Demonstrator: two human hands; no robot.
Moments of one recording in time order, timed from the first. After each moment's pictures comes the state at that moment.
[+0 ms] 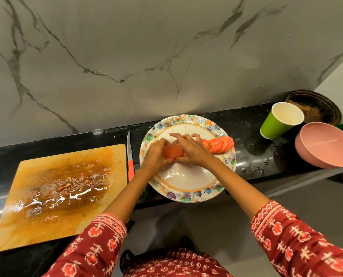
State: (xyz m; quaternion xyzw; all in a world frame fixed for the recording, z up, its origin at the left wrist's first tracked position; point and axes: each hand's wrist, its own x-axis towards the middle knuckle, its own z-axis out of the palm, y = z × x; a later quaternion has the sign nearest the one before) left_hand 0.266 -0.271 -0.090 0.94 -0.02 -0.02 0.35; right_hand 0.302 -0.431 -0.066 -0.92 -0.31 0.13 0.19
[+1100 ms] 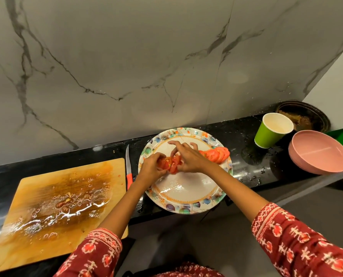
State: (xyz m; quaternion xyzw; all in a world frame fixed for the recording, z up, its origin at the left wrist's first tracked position) left_hand 0.263 -0.262 -0.083 0.92 -0.02 -0.04 0.38; right_hand 0.311 -0.433 -0.057 -0.91 -0.30 0.16 0.23
